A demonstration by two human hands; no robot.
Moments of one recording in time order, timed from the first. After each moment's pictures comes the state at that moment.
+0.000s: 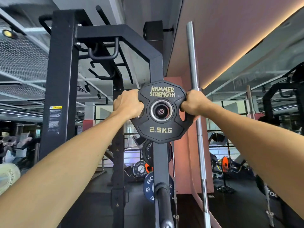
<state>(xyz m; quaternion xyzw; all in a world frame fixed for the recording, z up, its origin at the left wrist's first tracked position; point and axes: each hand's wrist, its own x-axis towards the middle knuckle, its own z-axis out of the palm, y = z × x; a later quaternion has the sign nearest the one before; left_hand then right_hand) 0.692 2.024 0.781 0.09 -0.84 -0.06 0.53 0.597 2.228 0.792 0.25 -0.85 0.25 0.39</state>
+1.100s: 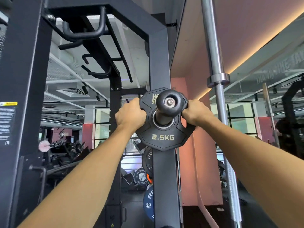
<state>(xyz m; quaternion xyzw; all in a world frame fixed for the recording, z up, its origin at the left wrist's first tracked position) 0.461 1.950 0.775 0.12 -0.83 -0.10 0.54 0.379 2.144 0.786 0.20 -0.86 0.30 0.36</state>
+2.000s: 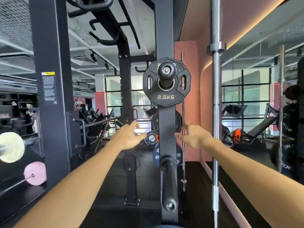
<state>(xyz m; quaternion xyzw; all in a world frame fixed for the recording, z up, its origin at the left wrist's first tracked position) 0.587 1.941 0.599 0.14 -0.95 -0.11 0.25 0.490 2.183 0.603 0.27 -0.93 0.22 0.13</state>
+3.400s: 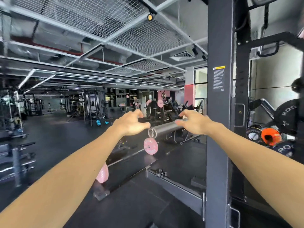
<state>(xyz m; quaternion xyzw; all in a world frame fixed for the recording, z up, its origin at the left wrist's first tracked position) 1.213 1.631 0.611 0.41 -0.87 -0.06 0.25 0.999 1.768 0.612 0.57 -0.79 0.23 0.07</state>
